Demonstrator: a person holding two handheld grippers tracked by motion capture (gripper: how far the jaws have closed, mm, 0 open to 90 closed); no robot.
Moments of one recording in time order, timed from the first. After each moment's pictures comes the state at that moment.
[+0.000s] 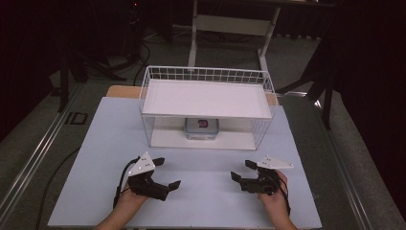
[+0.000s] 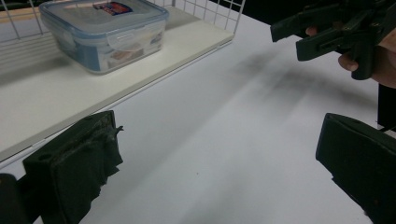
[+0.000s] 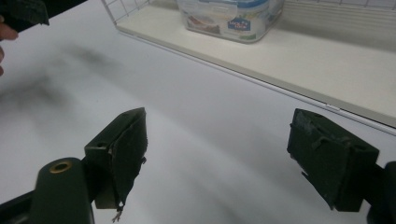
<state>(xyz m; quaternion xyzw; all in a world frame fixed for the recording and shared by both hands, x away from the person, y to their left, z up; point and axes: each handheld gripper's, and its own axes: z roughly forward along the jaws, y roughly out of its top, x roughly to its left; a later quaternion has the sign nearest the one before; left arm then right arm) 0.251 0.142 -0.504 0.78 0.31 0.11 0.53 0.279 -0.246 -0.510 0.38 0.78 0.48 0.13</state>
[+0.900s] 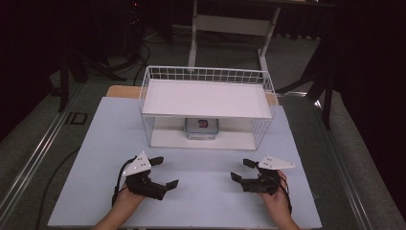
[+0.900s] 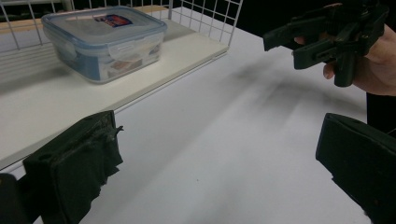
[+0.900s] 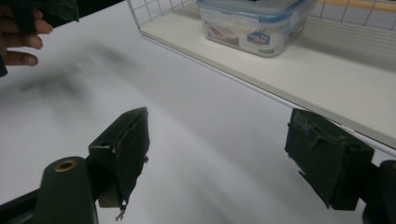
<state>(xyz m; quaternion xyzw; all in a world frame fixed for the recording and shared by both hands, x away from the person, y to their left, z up) 0.253 0.150 -0.507 0.77 0.30 0.11 0.55 0.283 -0.250 -0.511 0.33 0.79 0.50 0.12</state>
